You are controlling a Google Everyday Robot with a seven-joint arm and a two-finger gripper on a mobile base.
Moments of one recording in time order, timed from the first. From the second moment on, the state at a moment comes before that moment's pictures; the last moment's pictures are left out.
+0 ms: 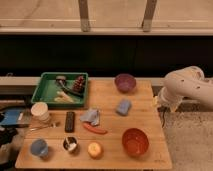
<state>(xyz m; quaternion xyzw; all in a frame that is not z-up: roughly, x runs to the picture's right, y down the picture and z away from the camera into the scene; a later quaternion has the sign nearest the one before) 0.303 0.100 0.722 -0.14 0.21 0.76 0.60</state>
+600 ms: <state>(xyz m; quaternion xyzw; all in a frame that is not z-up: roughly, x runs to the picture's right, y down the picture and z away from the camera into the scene) 0.274 0.124 0.732 -0.17 0.22 0.72 0.64</state>
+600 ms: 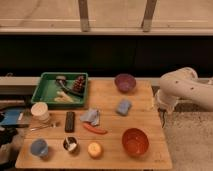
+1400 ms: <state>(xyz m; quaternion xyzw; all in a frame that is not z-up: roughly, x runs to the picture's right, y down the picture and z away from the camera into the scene) 0.115 0.179 0.752 -0.27 0.21 0.57 0.74</state>
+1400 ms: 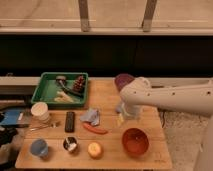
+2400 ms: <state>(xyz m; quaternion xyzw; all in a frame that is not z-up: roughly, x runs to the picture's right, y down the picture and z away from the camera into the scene) 0.067 0.214 0.739 -0.32 0.22 0.49 0.78</state>
